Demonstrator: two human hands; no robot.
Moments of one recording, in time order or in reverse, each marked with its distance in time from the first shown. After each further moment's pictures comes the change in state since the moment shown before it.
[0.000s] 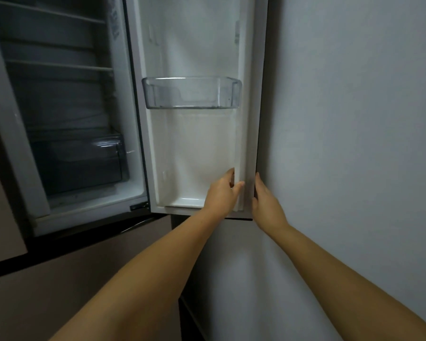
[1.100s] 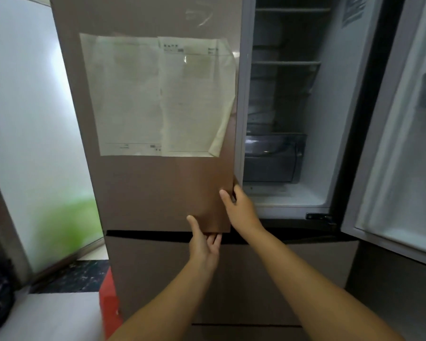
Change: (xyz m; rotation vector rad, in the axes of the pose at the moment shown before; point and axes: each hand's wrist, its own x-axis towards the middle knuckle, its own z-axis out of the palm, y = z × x) left_hand -0.169 -0.262 -0.280 -1.455 1.035 -0.610; right_hand -0.018 -0.357 0.295 0.718 -0.501 -0.201
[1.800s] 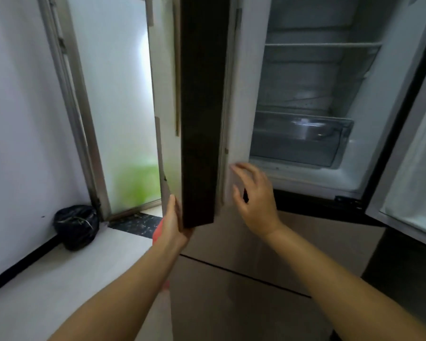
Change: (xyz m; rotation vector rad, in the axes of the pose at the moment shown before) left_hand -0.107 0.066 -0.100 -0.017 0.101 0.202; right_hand -0.110 -0.021 -0.014 -0.276 0.053 -0.784
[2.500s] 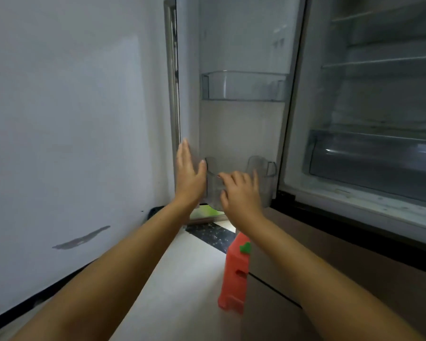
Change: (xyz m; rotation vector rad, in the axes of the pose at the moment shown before) left_hand -0.050 0.217 -0.006 1.294 0.248 1.155; right_hand 0.081 -0.161 0.167 -0.080 -0.195 -0.123
